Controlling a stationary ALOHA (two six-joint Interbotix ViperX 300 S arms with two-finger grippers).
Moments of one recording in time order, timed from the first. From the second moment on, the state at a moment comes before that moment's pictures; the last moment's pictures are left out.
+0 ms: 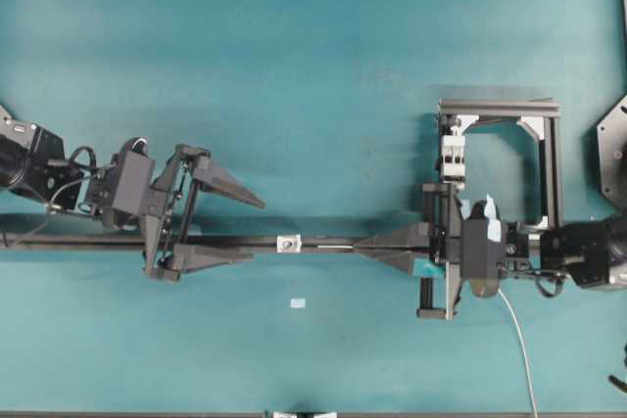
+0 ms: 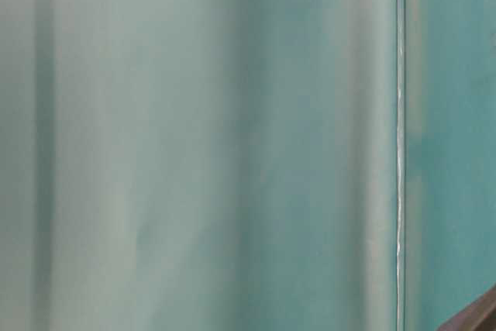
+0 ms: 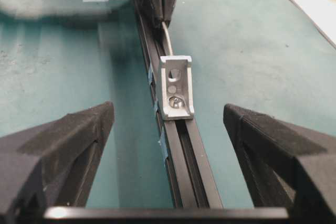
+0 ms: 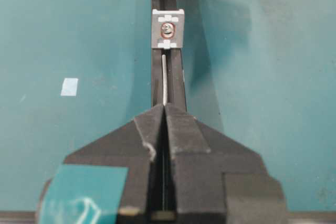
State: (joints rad) left arm -0.26 0.34 1.04 -0.06 -1.28 -0.08; right arm 0.55 0.32 0.95 0.67 -1.10 -0.02
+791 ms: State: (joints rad) left arm -0.26 0.34 1.03 -0.06 -1.27 -0.08; right arm 0.55 0.33 0.94 0.67 -1.11 -0.01
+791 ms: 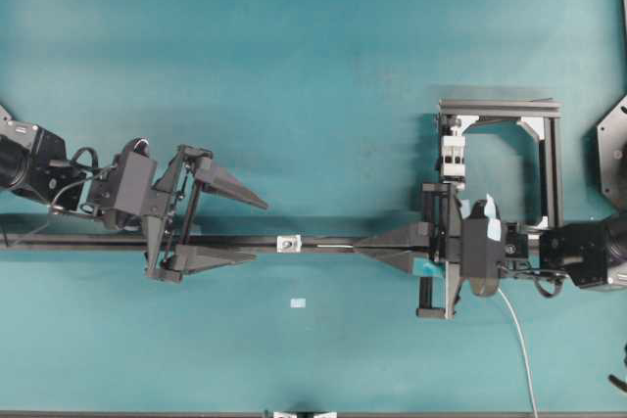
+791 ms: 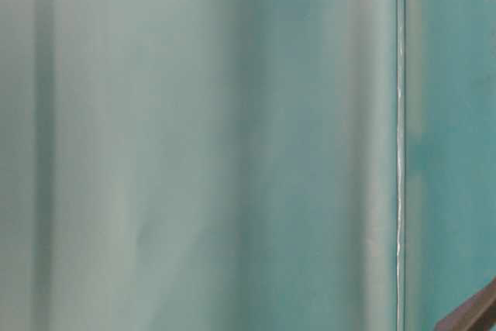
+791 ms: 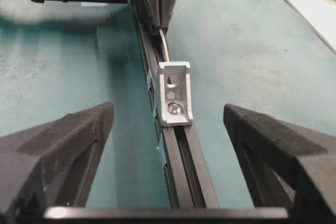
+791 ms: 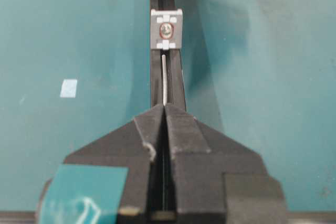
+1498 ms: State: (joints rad) left arm -0.27 0.34 1.02 -0.06 -1.23 -0.10; right arm 0.55 0.34 0.94 0.69 -1.11 -0.01
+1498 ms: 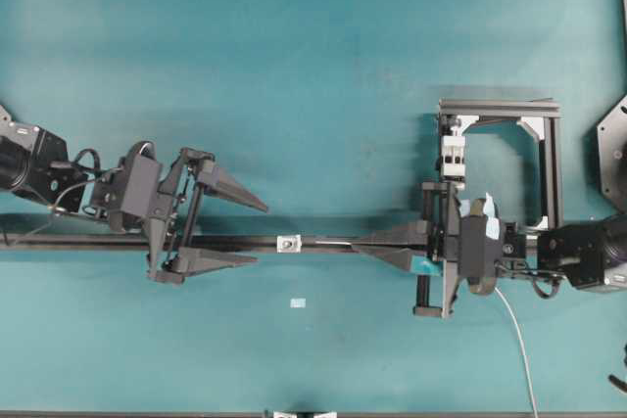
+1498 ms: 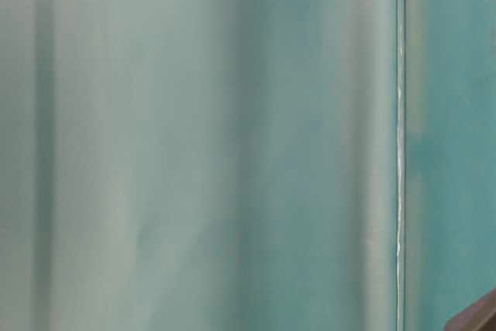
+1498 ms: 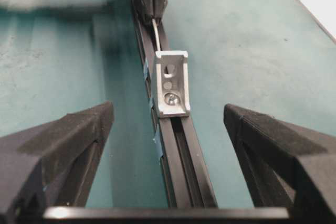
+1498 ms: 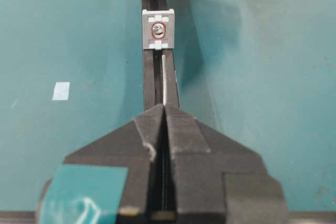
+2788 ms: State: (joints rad) left arm -0.27 0.35 1.01 -0.06 -1.21 -0.10; right arm 0.54 0.39 0.87 0.70 -1.12 -0.02
